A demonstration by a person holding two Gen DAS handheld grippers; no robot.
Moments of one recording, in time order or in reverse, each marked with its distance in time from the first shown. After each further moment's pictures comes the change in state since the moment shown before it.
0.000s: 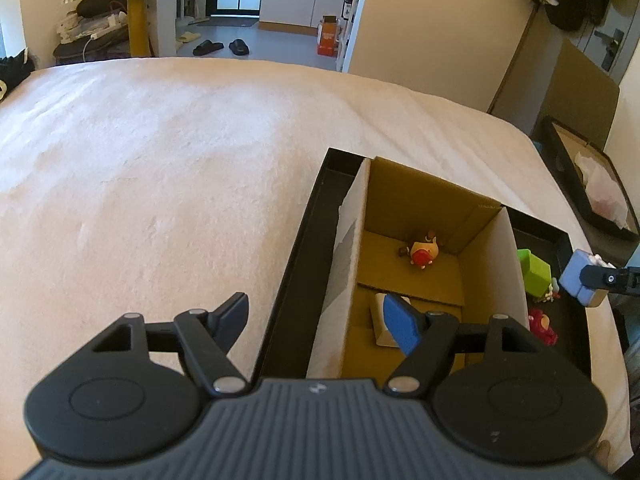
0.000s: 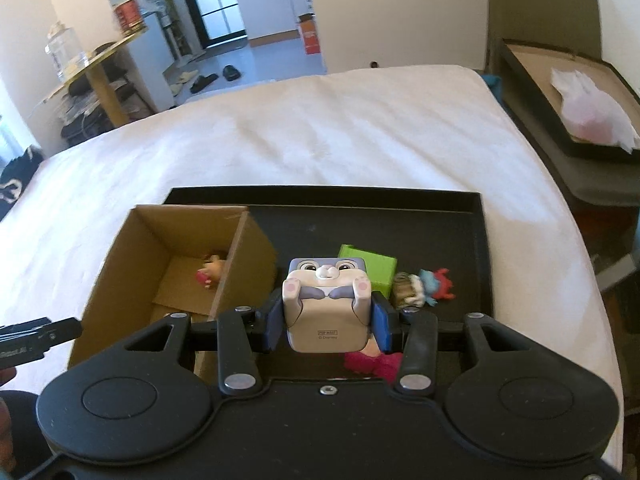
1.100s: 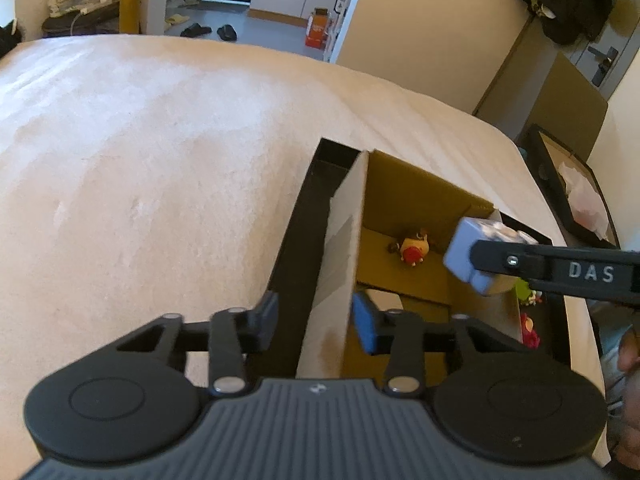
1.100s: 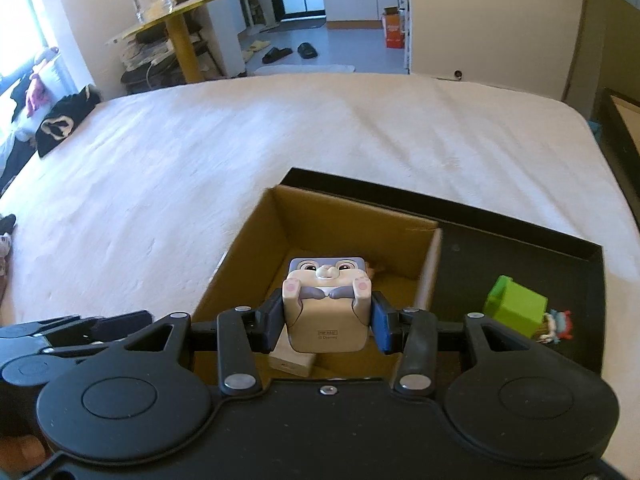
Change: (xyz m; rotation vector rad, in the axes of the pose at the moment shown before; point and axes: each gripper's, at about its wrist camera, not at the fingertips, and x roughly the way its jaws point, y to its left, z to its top) left arm 0.016 0.016 0.000 -0.046 0.037 -0.099; right arm 0.022 0.129 0.011 -0.187 0.042 0.095
